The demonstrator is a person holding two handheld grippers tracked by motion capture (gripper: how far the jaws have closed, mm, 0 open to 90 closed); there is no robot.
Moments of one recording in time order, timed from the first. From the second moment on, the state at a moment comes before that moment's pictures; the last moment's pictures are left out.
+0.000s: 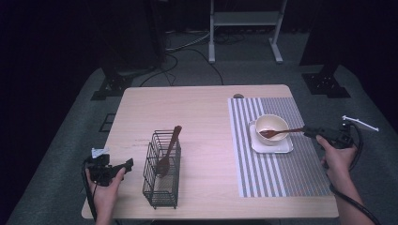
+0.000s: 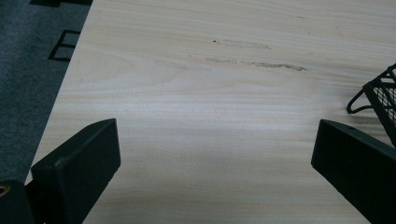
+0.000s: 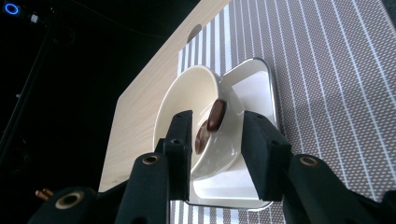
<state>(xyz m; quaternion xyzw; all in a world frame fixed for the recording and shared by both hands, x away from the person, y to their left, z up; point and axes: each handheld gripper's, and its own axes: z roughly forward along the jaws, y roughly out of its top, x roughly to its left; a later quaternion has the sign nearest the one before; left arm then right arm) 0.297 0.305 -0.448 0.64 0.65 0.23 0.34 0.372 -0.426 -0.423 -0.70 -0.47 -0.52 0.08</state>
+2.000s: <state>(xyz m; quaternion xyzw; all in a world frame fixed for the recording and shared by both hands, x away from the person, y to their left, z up) 0.297 0.304 -0.447 0.64 0.65 0.23 0.34 0.352 -0.386 -0.438 -0.65 -0.54 -0.52 0.12</state>
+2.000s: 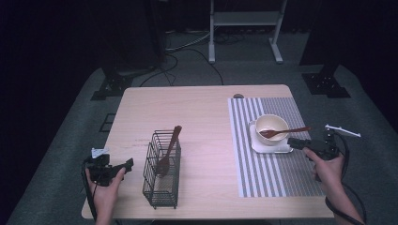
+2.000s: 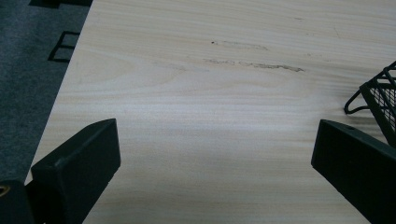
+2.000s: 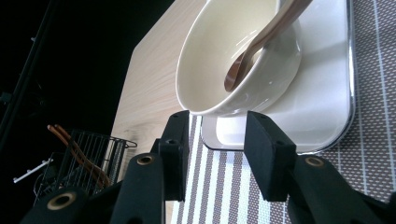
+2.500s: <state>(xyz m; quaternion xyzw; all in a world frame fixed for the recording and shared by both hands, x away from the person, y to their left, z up) 0.297 0.304 -0.447 0.64 0.65 0.23 0.34 0.348 -0.372 -0.438 -0.64 -0.56 -0.51 0.13</state>
